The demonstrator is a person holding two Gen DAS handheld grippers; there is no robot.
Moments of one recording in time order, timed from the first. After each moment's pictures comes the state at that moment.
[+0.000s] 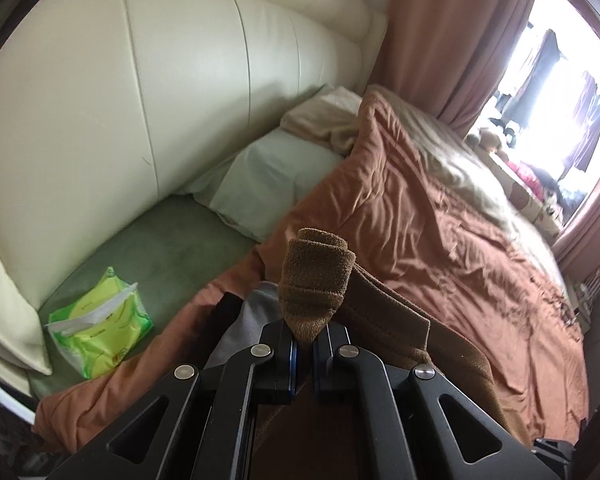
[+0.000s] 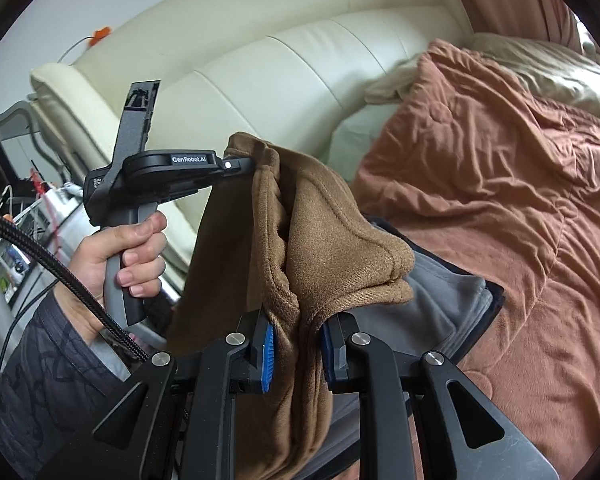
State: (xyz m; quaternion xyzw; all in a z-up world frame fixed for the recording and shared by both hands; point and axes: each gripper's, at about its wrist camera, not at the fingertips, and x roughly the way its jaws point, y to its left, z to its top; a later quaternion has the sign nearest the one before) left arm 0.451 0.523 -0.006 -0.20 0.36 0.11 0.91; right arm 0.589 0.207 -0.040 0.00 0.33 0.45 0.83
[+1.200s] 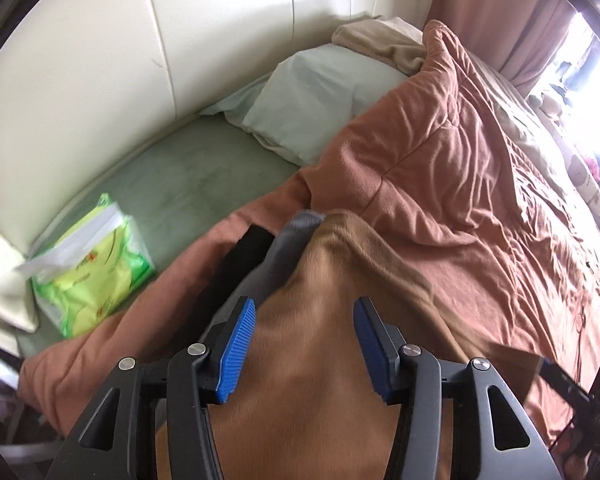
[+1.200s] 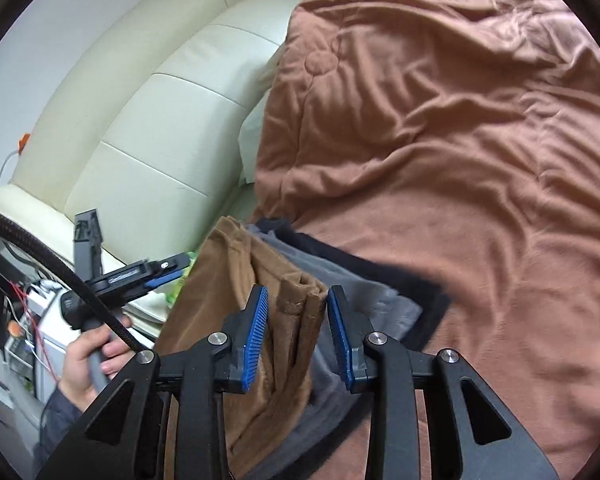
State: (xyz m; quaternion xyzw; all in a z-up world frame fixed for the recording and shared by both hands) left arm 0.478 0.529 -0.083 -0.21 0.46 0.18 0.85; right arm 0.745 0.172 -0.129 0.15 0.40 0.42 0.81
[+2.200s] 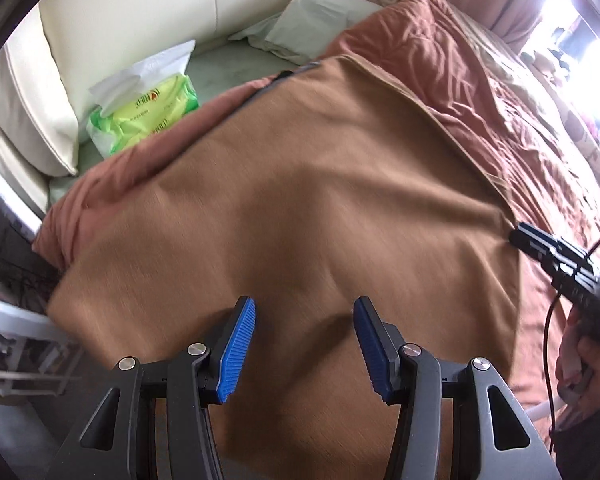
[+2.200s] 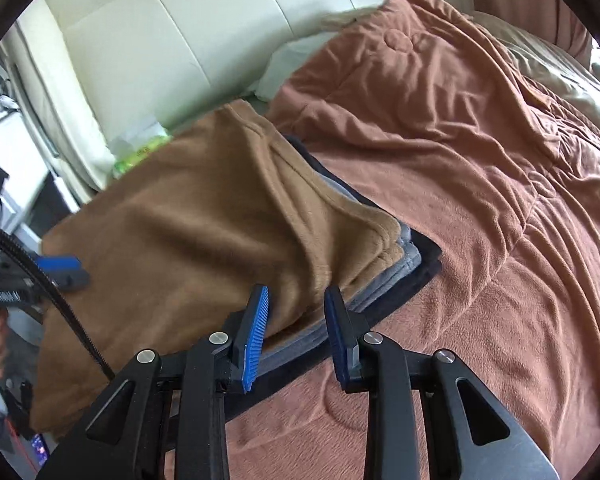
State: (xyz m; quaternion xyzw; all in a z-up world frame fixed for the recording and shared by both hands) left arm 0.327 0.441 -0.115 -0.20 0.50 0.17 0.82; right arm 0.662 0.208 -0.125 -0.12 0.36 0.40 0.83
